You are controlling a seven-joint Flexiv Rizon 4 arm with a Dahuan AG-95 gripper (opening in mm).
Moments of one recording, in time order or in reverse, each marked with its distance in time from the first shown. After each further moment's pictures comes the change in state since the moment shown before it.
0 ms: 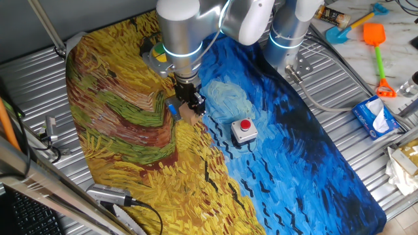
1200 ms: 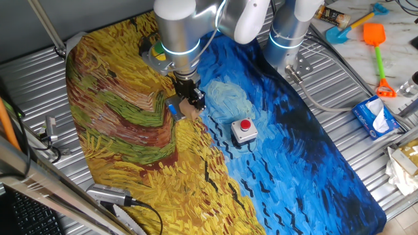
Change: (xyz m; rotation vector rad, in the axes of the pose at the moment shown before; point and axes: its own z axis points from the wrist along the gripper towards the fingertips) arm 0.021 -0.020 0.007 0.009 0.016 -0.054
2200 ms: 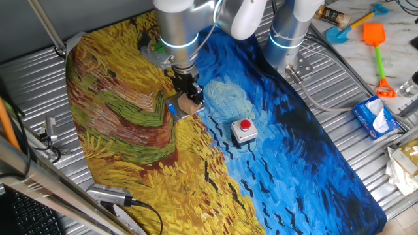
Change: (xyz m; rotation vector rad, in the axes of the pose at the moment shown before) arm 0.010 -0.017 -0.002 -0.004 -0.010 -0.021
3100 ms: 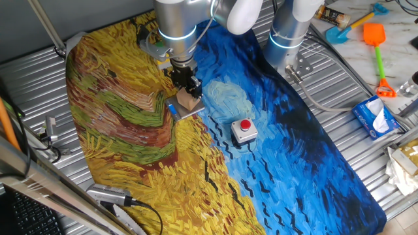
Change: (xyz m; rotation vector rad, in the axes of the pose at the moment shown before) arm 0.012 -0.016 -0.002 -0.004 -0.005 -0.027
